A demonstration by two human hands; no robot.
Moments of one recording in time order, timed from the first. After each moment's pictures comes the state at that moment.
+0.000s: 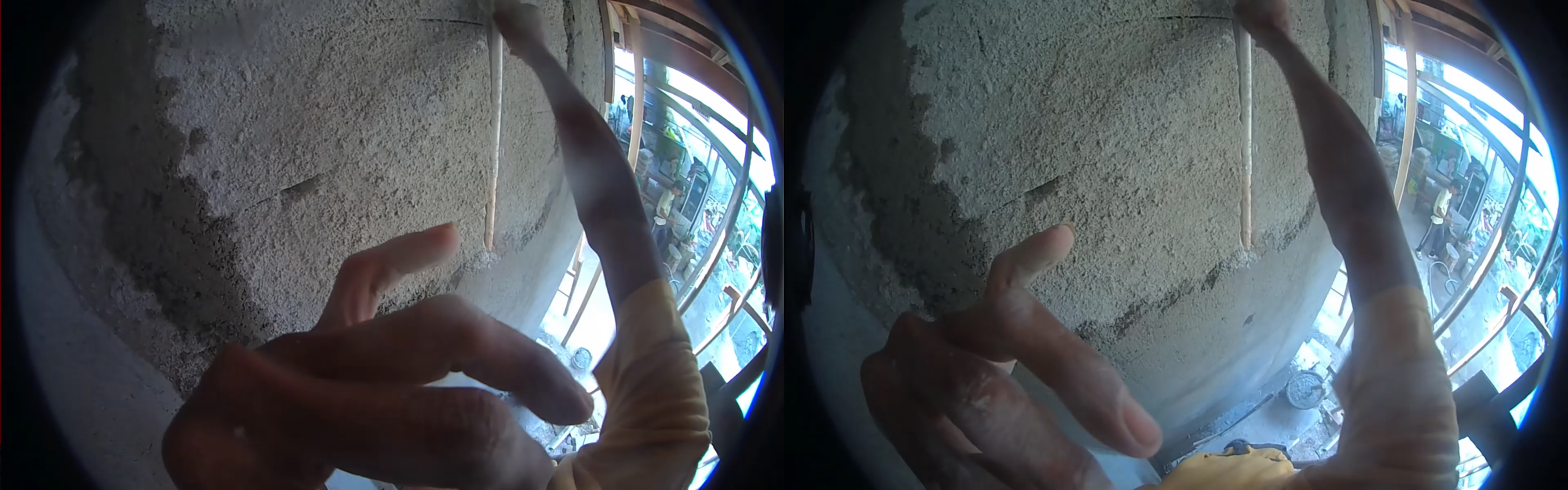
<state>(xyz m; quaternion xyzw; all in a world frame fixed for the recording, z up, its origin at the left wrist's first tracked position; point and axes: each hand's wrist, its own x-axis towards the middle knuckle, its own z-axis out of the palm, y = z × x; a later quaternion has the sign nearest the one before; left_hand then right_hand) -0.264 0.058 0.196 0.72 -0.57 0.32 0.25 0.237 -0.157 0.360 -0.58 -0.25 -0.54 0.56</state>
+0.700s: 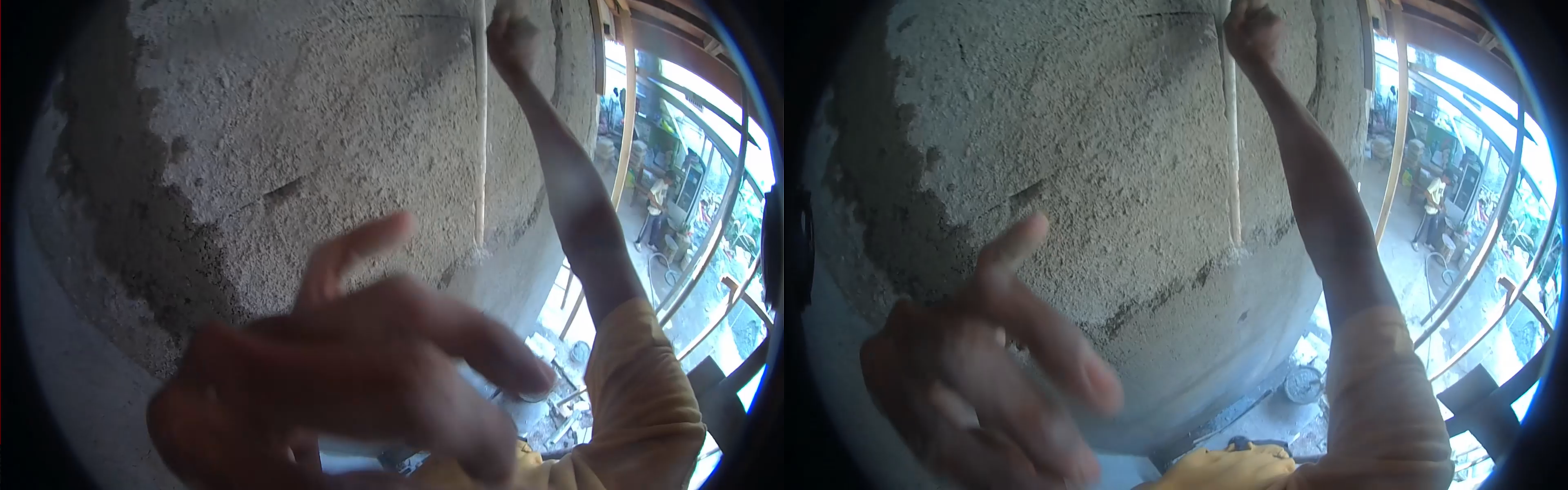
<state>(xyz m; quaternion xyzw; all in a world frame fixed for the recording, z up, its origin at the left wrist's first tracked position) -0.270 0.040 0.208 0.70 -0.58 0.29 0.30 0.183 -0.197 0.312 -0.64 -0.33 -0.59 0.36</state>
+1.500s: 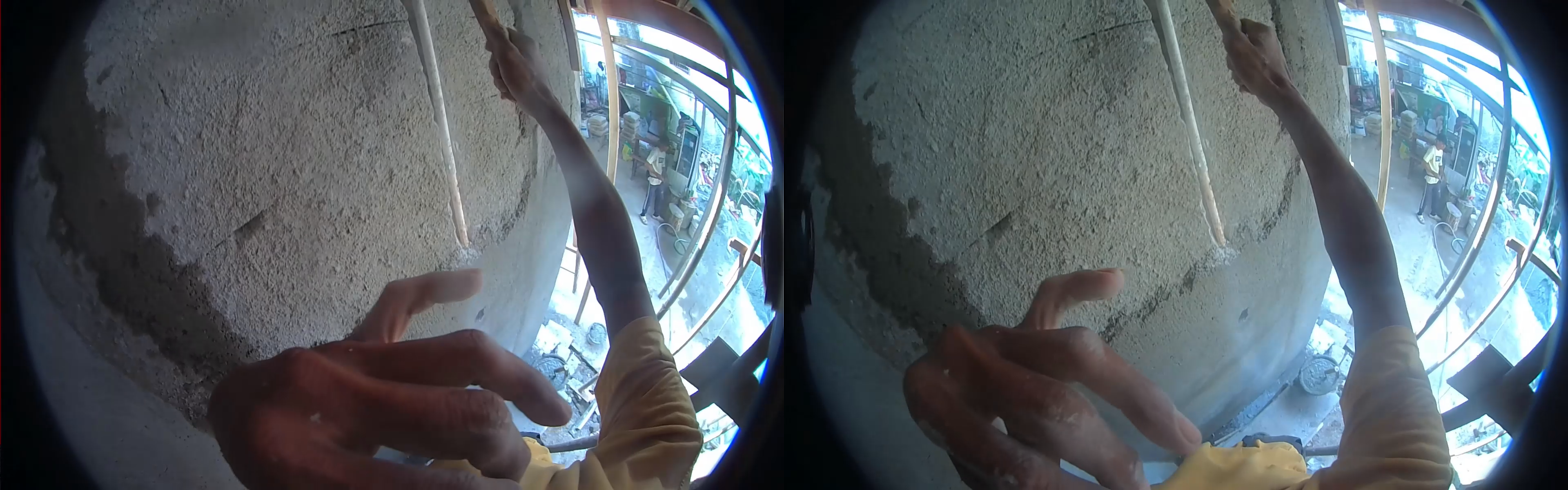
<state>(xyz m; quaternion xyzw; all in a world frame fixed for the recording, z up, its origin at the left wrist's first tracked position) -0.238 -0.039 0.172 0.57 -0.62 0.15 0.52 0.094 -0.247 0.247 -0.68 -0.23 -0.37 0.59</state>
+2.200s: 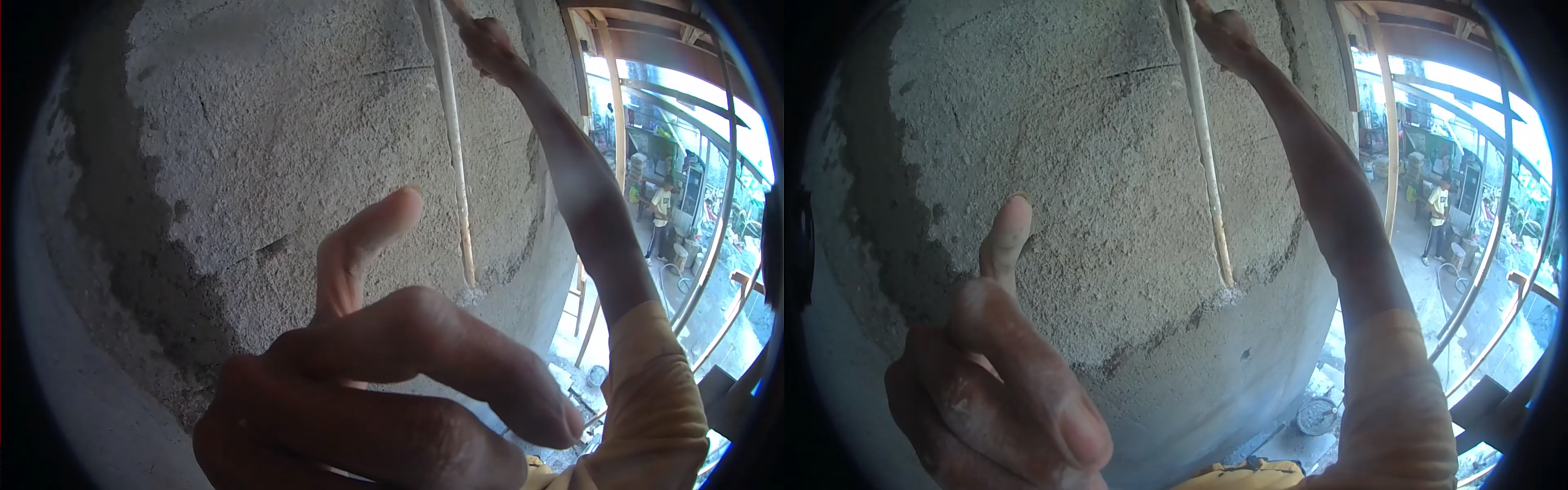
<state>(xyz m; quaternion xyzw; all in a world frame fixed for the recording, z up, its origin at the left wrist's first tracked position) -0.235 -0.015 0.212 0.06 -0.47 -0.31 0.82 0.119 -0.209 0.362 -0.69 -0.27 -0.42 0.52</state>
